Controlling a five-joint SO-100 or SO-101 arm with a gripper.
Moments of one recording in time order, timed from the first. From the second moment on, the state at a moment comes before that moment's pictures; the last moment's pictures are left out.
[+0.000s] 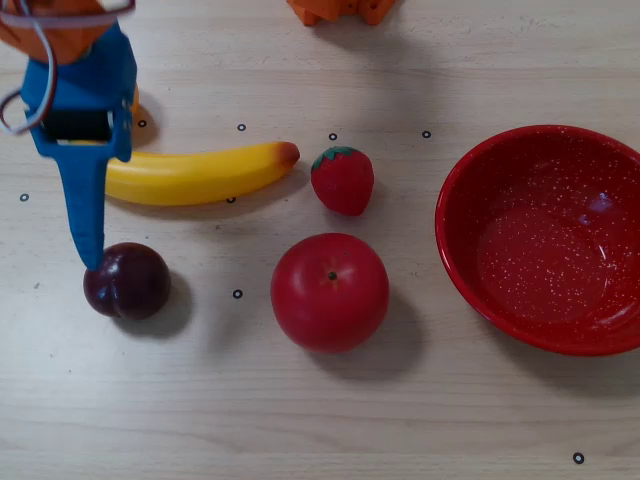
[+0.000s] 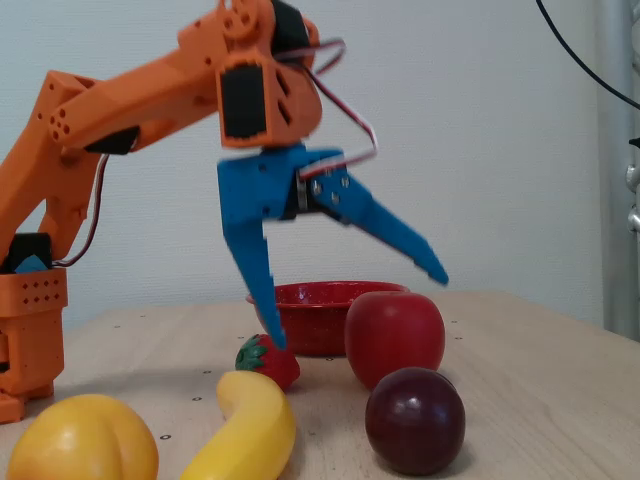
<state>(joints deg) -34.1 48.4 31.6 103.5 41.7</state>
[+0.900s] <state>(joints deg) -34.1 29.9 14.7 103.5 41.7</state>
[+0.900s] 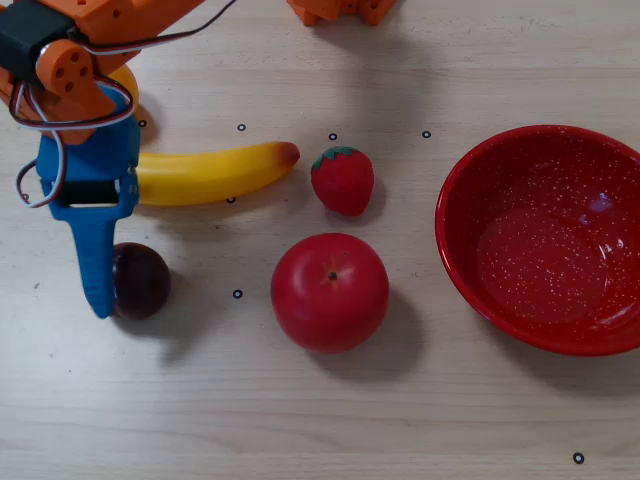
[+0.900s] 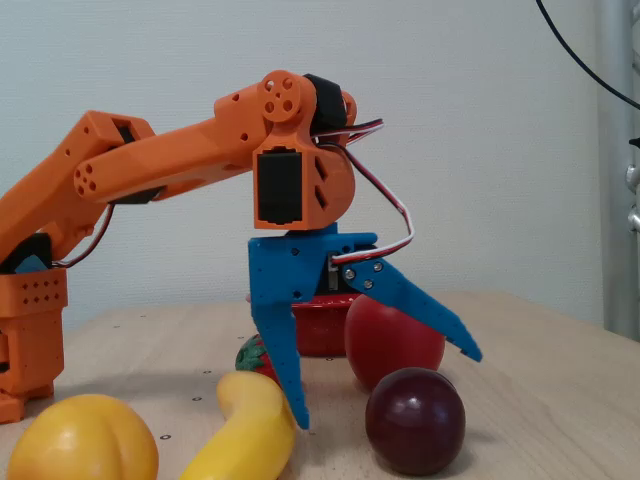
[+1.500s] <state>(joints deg) -31.8 24.3 9.0 103.5 41.3</state>
